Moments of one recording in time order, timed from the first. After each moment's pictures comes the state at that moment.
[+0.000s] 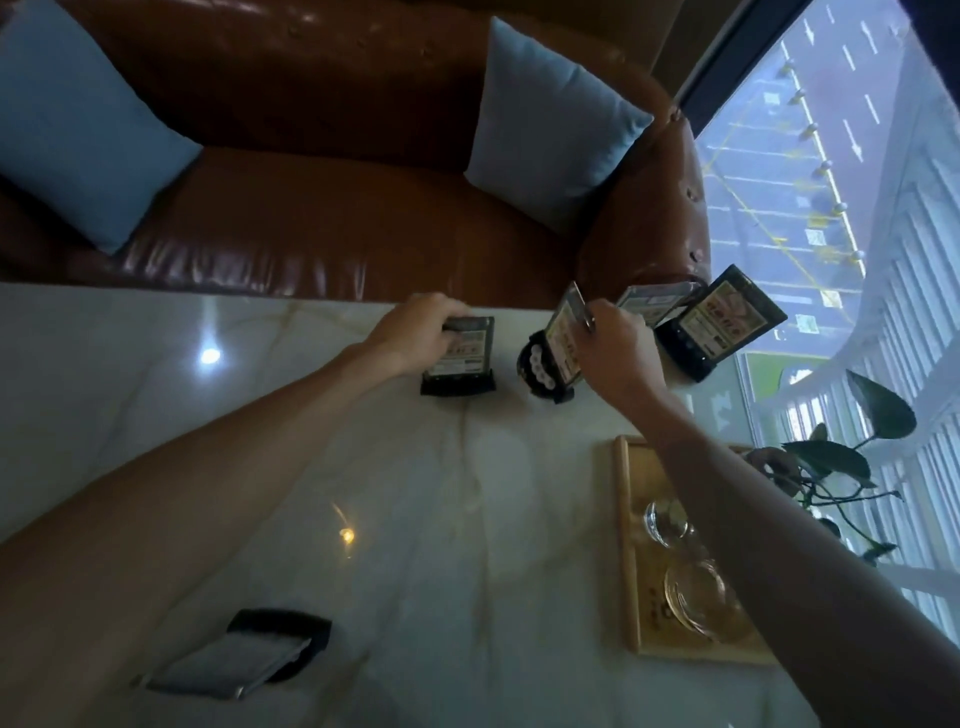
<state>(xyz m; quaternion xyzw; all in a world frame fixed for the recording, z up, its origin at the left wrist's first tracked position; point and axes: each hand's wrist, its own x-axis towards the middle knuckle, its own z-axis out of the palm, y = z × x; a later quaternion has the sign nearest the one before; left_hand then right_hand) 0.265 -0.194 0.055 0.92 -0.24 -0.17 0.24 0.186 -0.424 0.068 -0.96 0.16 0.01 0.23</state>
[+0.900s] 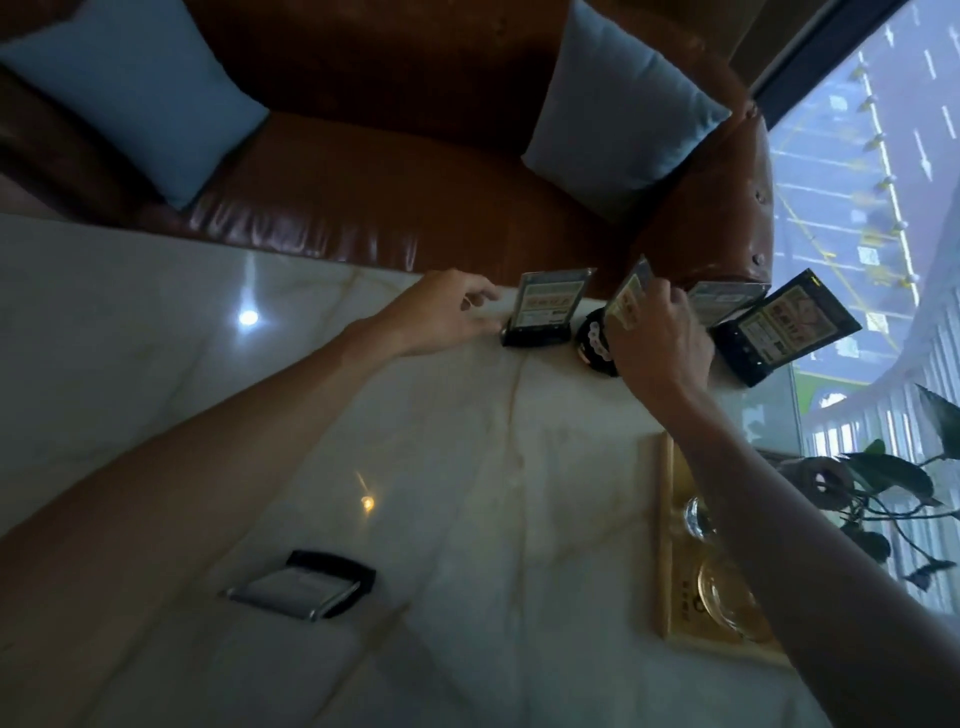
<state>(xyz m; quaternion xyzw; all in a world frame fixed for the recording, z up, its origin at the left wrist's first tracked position) 0.243 -0.127 0.079 0.91 -0.18 -0.21 0.31 0.175 -0.377 0.078 -0.97 0.18 -0.03 0.17</state>
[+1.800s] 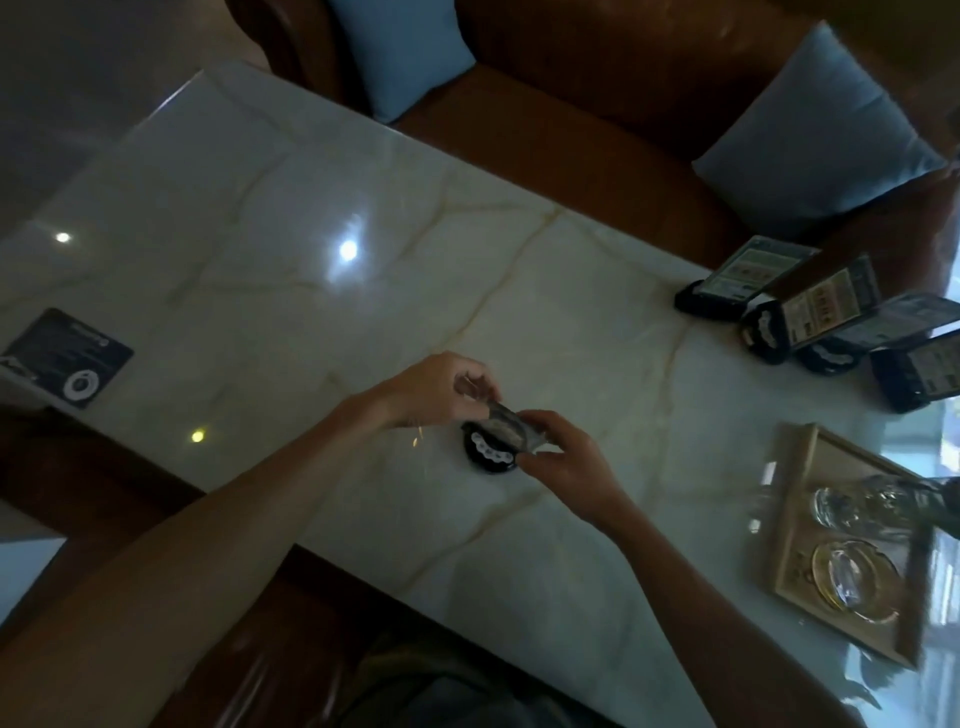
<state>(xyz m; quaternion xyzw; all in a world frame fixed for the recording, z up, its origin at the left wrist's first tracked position) -0.019 0.125 0.043 0.84 -0.06 -0.27 0.47 -0.056 -0.116 0.006 -0.84 -0.06 0.24 0.47</state>
